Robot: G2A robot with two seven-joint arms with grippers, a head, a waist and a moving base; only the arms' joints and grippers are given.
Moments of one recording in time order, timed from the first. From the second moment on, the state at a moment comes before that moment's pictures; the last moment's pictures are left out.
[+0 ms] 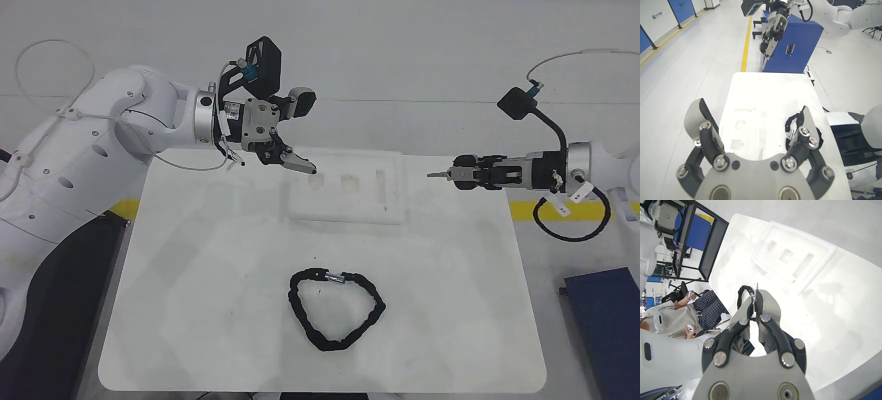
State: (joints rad) left arm -0.05 -0.86 -0.28 -1.26 0.30 -1.01 -0.21; right arm -0.63 -0.80 1.28 -1.60 0.08 -0.11 1.36
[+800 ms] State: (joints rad) left arm 0.11 -0.90 -0.26 -1.32 0.36 -1.00 -0.24; right arm -0.63 -0.80 1.28 -1.60 0.08 -0.11 1.36
